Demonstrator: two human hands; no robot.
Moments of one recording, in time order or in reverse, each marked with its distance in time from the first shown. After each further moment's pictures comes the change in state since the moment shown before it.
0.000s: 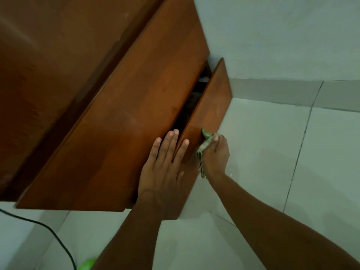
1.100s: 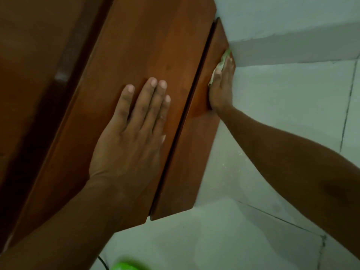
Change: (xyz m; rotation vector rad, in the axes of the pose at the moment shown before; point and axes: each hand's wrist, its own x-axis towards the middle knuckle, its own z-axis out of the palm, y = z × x) left_hand 0.025 -0.089 -0.073 0.576 -0.120 0.212; right_hand 0.135 -0.009 0.088 -0.020 -0.093 -0.205
